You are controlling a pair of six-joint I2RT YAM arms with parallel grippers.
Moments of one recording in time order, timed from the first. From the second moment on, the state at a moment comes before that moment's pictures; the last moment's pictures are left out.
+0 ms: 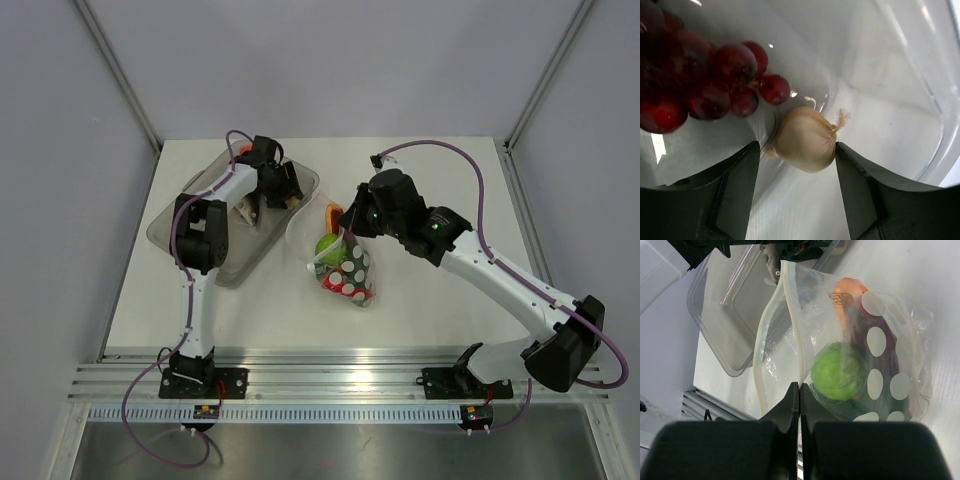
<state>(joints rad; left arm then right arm) -0.25 2.31 1.87 -0.58 0.26 -0.55 0.76 1.35 1.32 -0.52 0.09 0.74</state>
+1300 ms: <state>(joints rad) -0.31 1.54 1.66 -0.75 0.21 -0.37 0.76 1.37 1.32 -0.50 0.07 0.75</state>
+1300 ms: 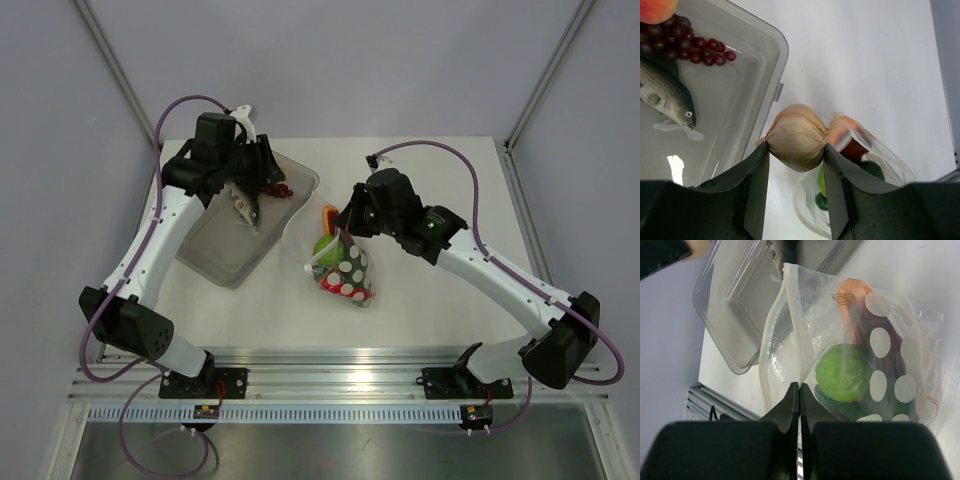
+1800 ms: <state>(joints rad) -0.43 1.37 1.41 -0.78 0.39 -0.34 0.76 1.38 1.32 -0.49 0.06 0.75</state>
